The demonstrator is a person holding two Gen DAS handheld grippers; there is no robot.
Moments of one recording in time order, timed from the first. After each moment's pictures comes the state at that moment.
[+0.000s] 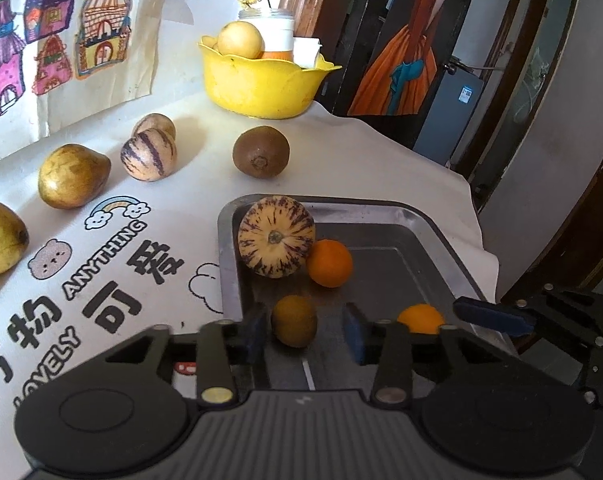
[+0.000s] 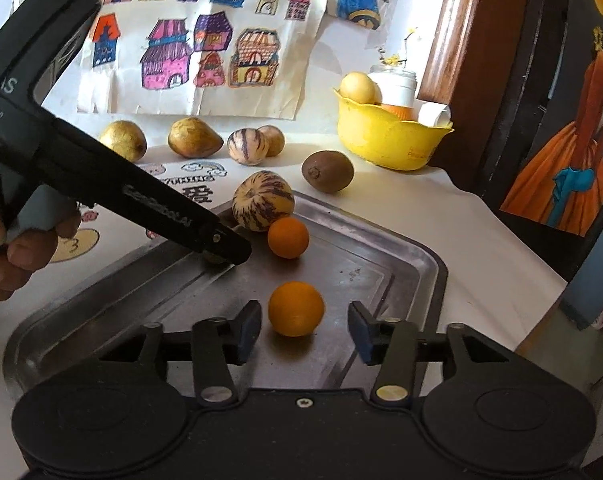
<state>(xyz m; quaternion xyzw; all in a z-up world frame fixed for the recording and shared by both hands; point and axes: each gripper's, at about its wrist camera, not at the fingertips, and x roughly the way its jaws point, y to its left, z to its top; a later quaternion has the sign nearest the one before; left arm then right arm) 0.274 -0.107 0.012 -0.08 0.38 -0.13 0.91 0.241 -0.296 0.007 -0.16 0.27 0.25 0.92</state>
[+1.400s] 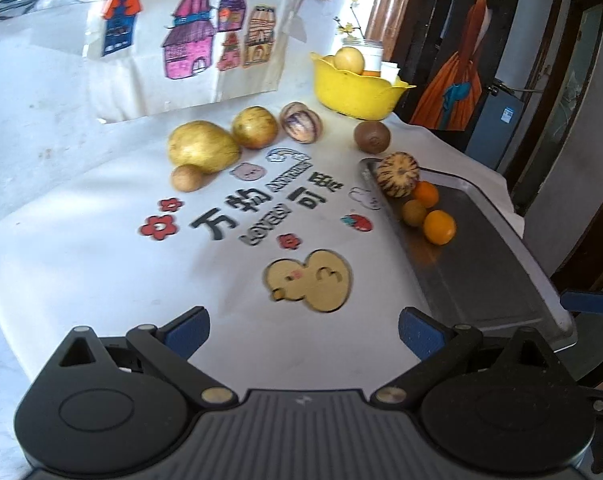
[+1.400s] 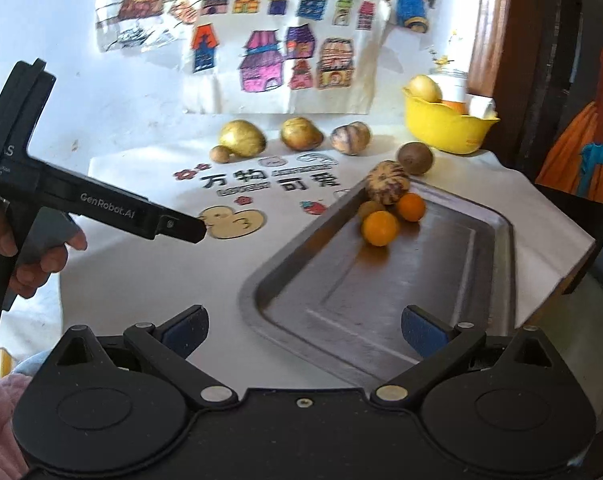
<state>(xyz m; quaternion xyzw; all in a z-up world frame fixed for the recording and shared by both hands) 0.126 0.004 0.019 -0.09 0.37 -0.05 0.92 0.106 -0.251 0.038 -0.13 0.31 0.29 0.90</state>
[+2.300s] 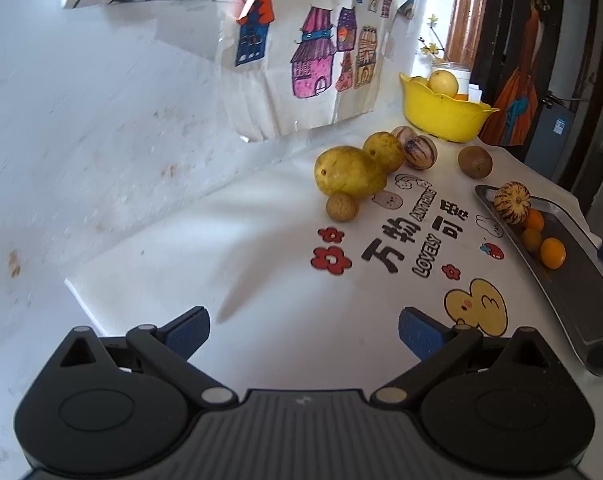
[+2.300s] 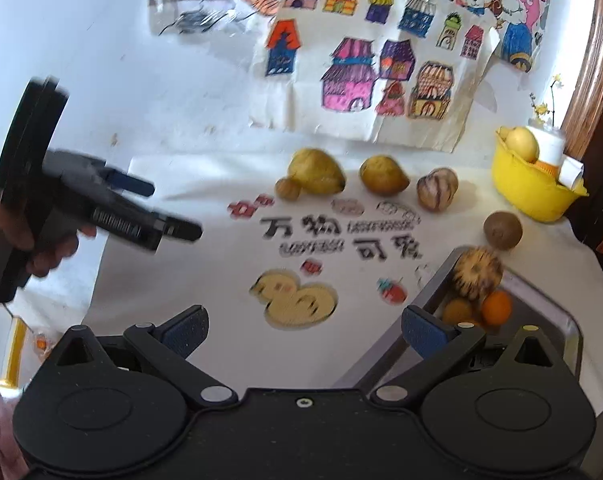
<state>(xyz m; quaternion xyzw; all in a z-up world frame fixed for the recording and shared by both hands) 0.138 0.101 0.017 -0.06 0.35 0.02 0.93 0.166 -0.157 0.069 -0.19 0.31 0.37 0.86</state>
